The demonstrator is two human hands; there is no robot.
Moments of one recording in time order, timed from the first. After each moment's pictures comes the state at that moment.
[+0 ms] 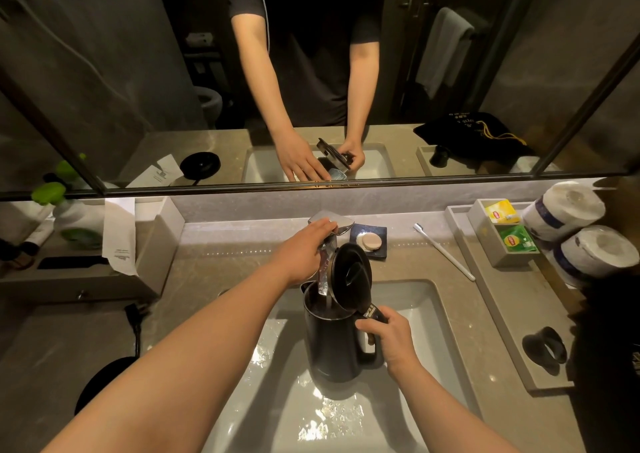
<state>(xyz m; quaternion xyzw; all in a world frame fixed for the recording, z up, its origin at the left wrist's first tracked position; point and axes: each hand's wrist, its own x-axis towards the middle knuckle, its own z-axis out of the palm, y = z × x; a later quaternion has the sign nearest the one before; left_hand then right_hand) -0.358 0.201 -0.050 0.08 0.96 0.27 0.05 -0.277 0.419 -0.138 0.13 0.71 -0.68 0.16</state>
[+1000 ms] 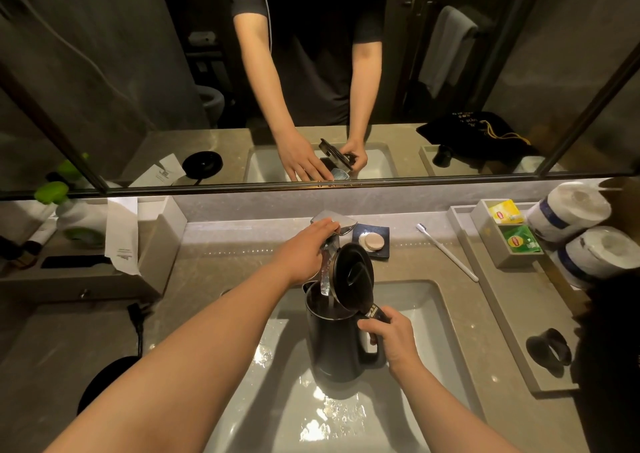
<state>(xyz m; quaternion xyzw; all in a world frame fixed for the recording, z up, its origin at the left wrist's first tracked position) -0.356 0.201 -0.048 0.07 0.96 0.27 0.04 -0.280 0.419 -0.148 0.14 0.71 -0.67 0.16</state>
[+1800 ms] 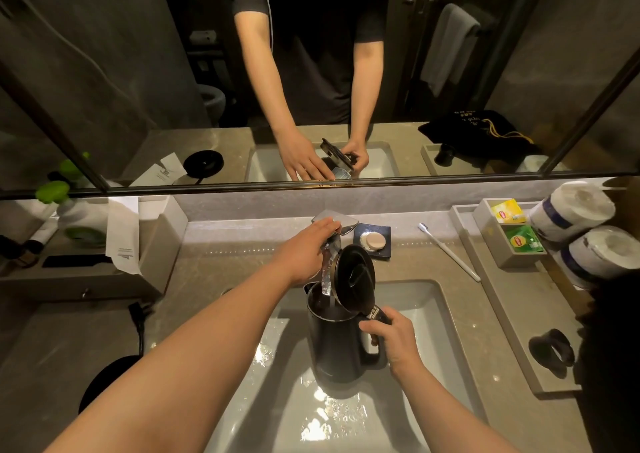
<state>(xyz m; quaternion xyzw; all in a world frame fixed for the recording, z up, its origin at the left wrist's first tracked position) -0.355 0.202 -0.047 0.06 0.96 0.26 0.05 -0.282 0.420 -0.159 0.14 0.72 -0.66 0.16</state>
